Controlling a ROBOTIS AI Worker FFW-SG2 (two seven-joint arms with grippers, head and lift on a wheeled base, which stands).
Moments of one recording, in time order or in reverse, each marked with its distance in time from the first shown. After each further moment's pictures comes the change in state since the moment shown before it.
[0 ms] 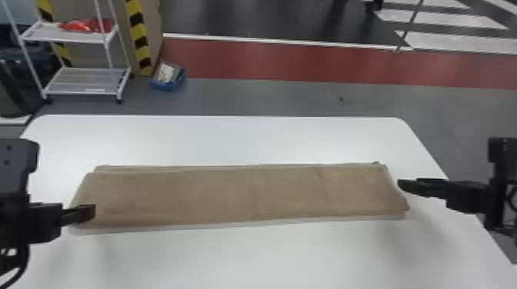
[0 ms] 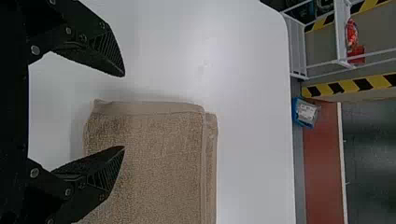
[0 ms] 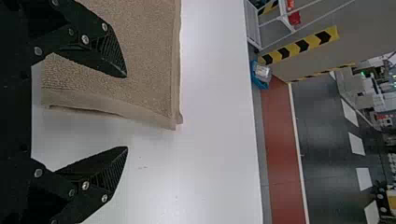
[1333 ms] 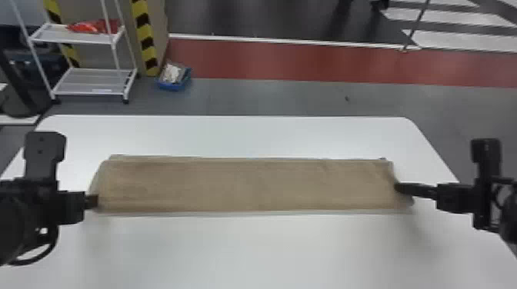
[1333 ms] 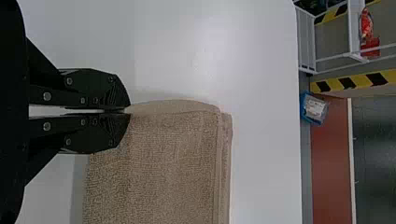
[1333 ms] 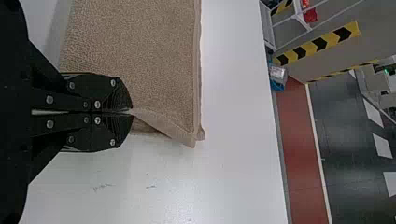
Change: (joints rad) left arm -0.120 0.006 -0.036 0.219 -0.004 -0.070 -0.012; right arm -0.061 -0.005 0.081 0.113 0.024 0.025 -0.028
